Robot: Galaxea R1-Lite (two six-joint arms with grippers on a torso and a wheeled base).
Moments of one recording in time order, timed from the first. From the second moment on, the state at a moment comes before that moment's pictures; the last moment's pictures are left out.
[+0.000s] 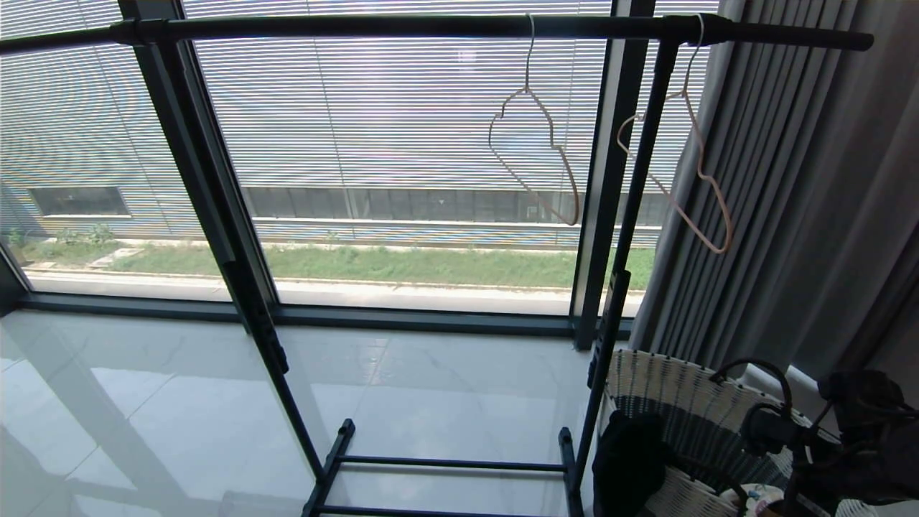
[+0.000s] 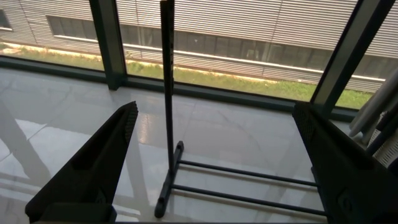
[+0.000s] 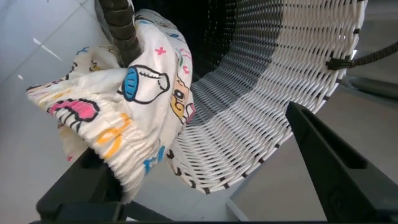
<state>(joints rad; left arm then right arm) -0.01 0.00 0.00 0.01 0.07 -0.02 -0.11 2.01 -0.42 -0.56 0.03 -0.97</state>
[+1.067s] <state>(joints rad) -0.01 0.00 0.00 0.01 0.07 -0.02 0.05 1.27 -0.62 0.31 0.04 -0.75</state>
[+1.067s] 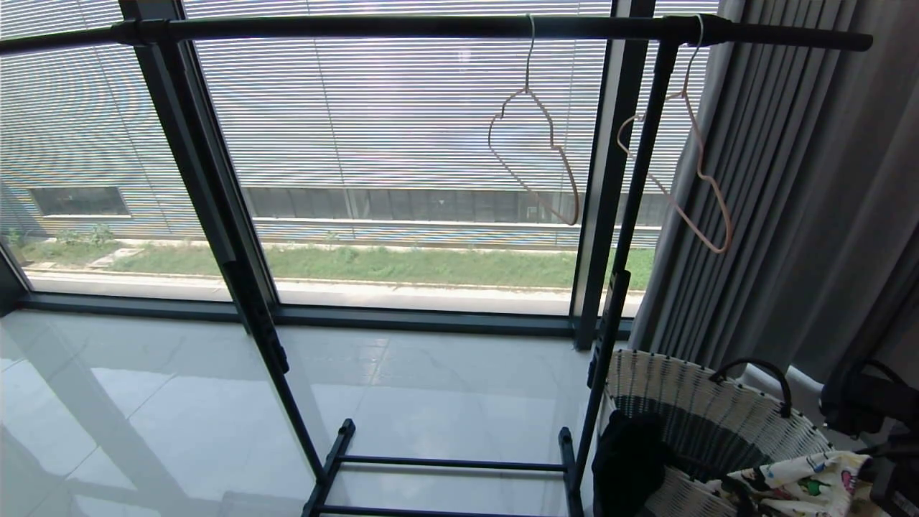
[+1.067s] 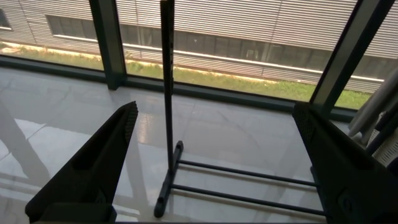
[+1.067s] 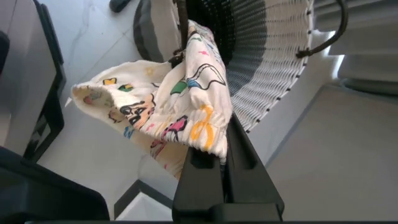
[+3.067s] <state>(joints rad) -0.01 0.00 0.00 0.00 0.02 0.08 0.41 1.32 -0.83 0.09 0.18 -0.60</state>
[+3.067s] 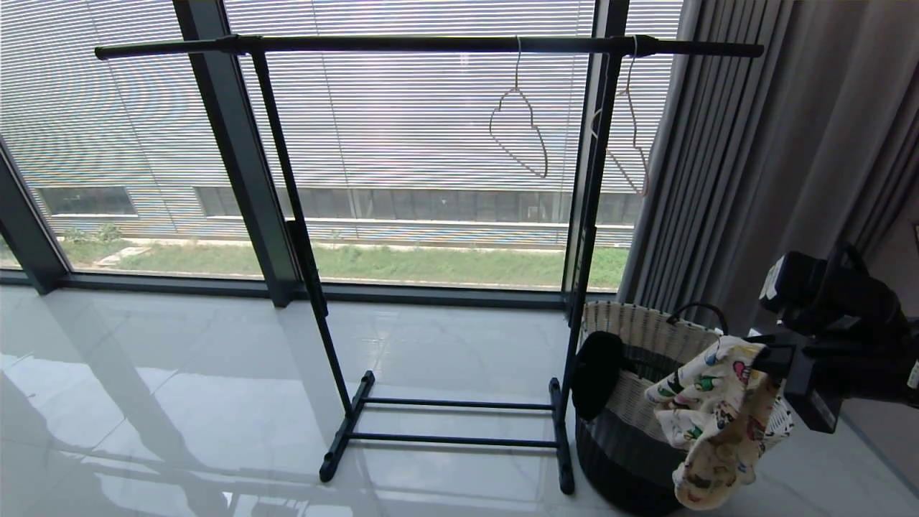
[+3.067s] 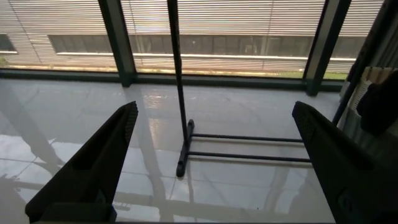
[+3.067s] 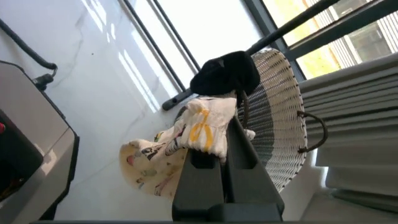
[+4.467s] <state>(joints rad) -0.84 1.71 -0.64 -0.78 -0.13 -0.16 0.63 1.46 -0.96 -0.09 0.17 -0.36</state>
